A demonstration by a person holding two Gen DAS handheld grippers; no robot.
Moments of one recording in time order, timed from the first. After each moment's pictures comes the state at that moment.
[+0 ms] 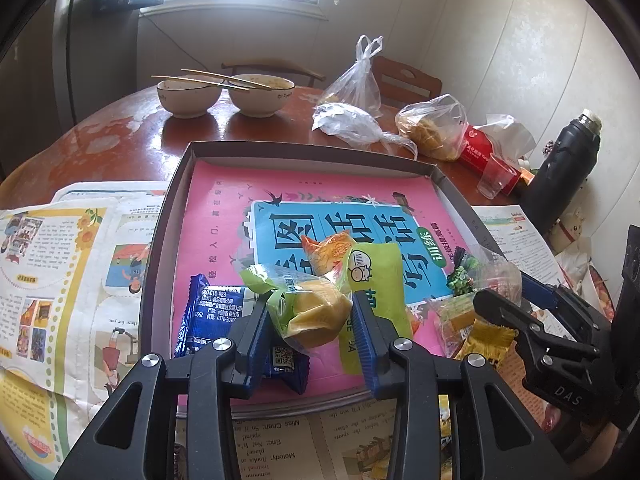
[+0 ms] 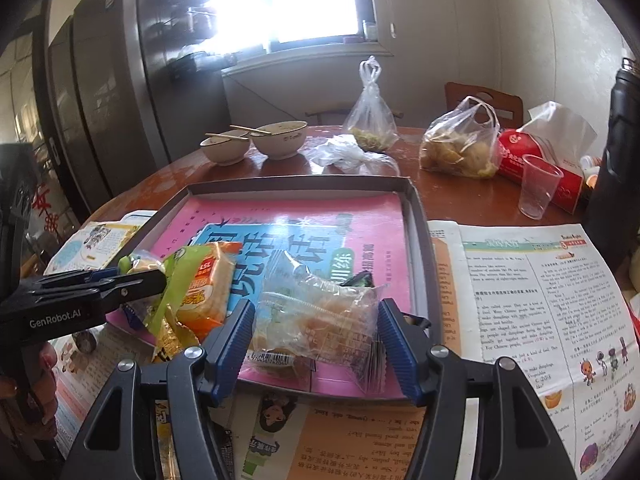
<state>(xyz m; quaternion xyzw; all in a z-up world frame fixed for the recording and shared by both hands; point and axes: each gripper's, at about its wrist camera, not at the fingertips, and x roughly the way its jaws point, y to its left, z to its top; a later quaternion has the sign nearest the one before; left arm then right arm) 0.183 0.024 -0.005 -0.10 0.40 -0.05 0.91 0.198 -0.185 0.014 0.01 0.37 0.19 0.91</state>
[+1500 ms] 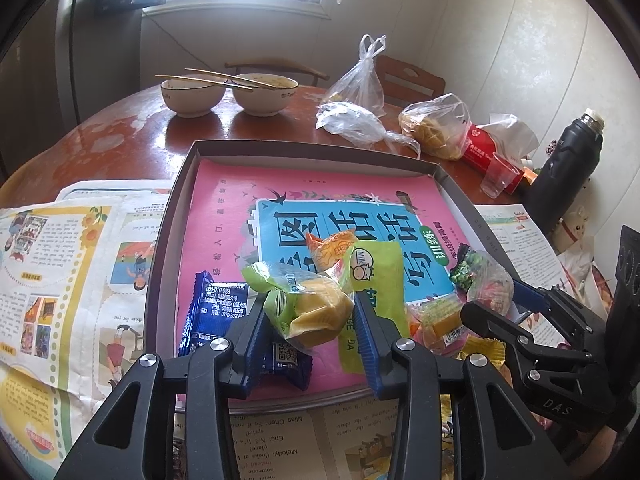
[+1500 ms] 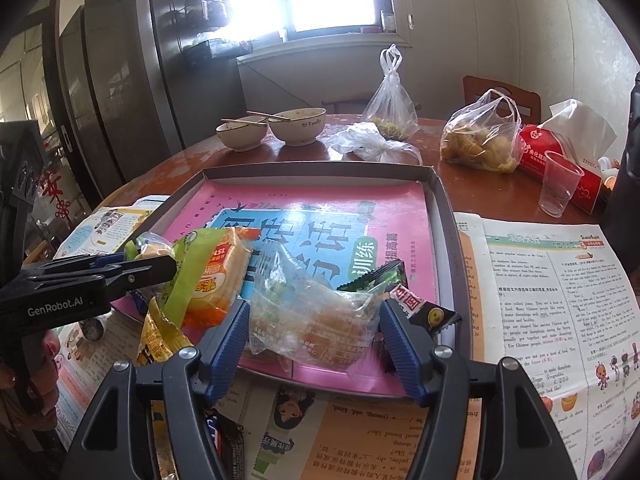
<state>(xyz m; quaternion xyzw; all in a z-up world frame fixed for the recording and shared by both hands) 0.180 0.026 -0.003 -0.10 0.40 -0.05 0.91 0.202 -0.178 0.006 0.00 0.38 0.21 0.90</state>
